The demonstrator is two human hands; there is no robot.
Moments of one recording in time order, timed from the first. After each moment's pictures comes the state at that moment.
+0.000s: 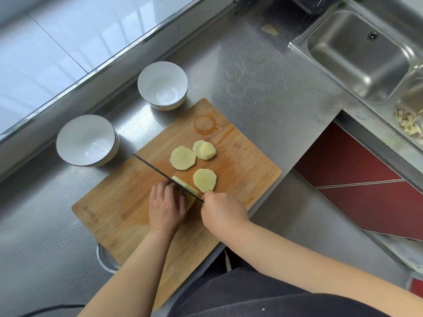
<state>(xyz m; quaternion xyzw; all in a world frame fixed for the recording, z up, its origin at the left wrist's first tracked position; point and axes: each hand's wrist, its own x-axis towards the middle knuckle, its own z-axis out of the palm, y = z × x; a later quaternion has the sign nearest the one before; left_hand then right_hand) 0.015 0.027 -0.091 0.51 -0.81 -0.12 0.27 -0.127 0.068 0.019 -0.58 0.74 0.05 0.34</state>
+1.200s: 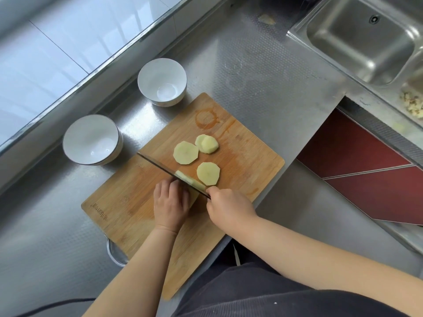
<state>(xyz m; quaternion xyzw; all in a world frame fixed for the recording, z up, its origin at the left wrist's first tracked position) 0.024 0.033 -0.096 0.49 -0.82 -0.11 0.27 -0.129 0.087 0.007 -0.62 0.72 0.00 0.31</state>
